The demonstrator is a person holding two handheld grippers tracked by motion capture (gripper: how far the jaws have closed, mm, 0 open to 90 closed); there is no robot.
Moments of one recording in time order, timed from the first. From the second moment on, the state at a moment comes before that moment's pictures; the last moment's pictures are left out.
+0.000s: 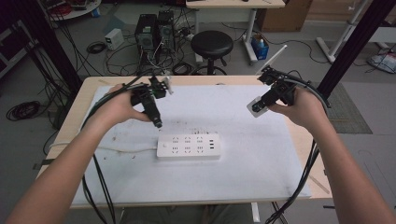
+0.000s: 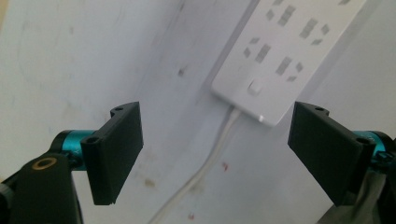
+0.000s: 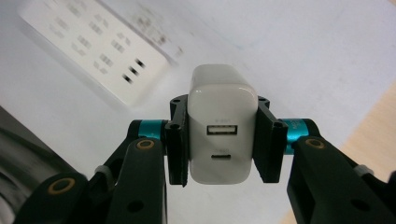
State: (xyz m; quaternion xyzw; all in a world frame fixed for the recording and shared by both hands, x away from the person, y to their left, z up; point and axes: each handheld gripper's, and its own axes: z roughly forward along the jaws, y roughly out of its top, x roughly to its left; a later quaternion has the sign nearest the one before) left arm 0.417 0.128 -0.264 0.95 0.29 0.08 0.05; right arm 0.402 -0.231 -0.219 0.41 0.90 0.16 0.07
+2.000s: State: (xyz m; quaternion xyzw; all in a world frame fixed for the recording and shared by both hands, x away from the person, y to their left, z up) left arm 0.376 0.193 -0.285 0.95 0.29 0.05 0.09; right arm 0.416 -0.039 -0.345 -0.01 1.00 -0.01 0.05
